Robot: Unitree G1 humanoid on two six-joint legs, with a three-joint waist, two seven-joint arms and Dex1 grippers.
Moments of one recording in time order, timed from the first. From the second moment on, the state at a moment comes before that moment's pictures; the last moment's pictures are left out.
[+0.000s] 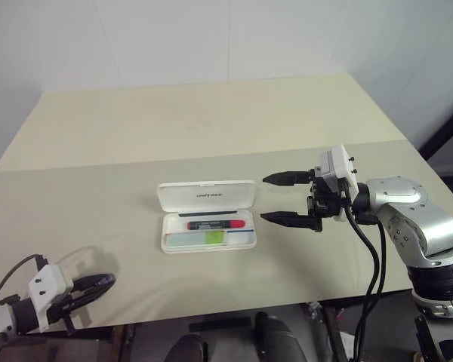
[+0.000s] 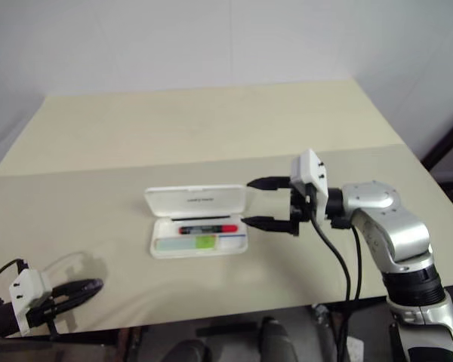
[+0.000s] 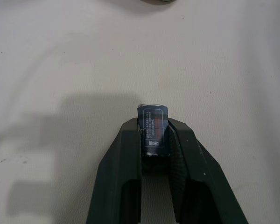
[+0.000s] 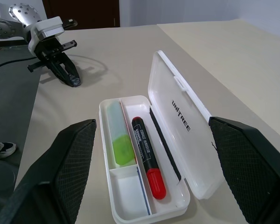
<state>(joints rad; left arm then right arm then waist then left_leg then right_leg) 0.40 0.75 0.45 0.02 -0.34 -0.13 -1.08 -0.54 -0.69 0.03 -0.23 0.58 0.50 1.16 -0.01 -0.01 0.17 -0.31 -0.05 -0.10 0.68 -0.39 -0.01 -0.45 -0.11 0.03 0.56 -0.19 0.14</state>
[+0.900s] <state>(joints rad) 0.15 0.72 0.32 -0.37 -0.48 0.06 -0.99 -0.56 -0.67 0.04 -0.20 0.57 0.48 1.18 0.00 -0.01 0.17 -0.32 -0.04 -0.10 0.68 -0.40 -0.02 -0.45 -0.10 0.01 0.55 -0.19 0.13</state>
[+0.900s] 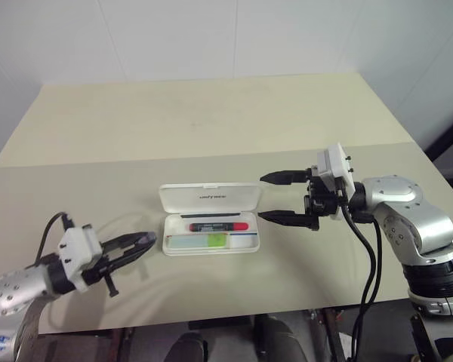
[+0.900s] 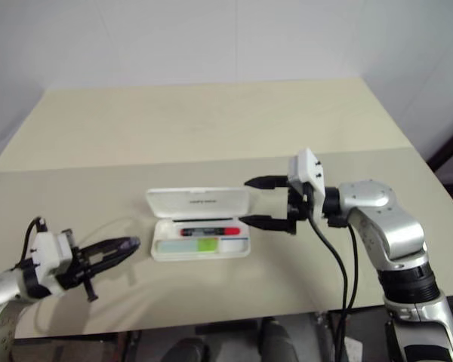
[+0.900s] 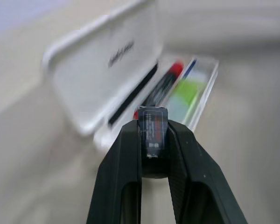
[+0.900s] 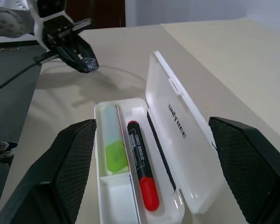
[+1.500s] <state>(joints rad) -0.26 0.72 -0.02 -0.17 -0.40 0.09 -1.11 -0.37 -0.86 -0.08 -0.27 0.56 0.46 1.22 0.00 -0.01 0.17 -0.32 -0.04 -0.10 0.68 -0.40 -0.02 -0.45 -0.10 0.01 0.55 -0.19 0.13</state>
